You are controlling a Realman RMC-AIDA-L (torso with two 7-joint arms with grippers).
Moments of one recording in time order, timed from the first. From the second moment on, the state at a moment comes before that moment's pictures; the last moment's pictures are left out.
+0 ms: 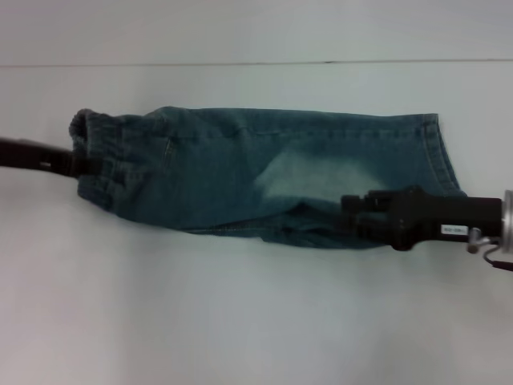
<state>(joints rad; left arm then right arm) -0.63 -2.03 0.72 0.92 2.48 1.33 -2.15 0.58 2.06 -0.59 -0.48 -2.09 -1.54 1.42</state>
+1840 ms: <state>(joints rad) -1.06 -1.98 0.72 1.15 2.40 1.74 -2.48 0.98 2.12 -0.14 0.34 -1.85 -0.81 0.72</state>
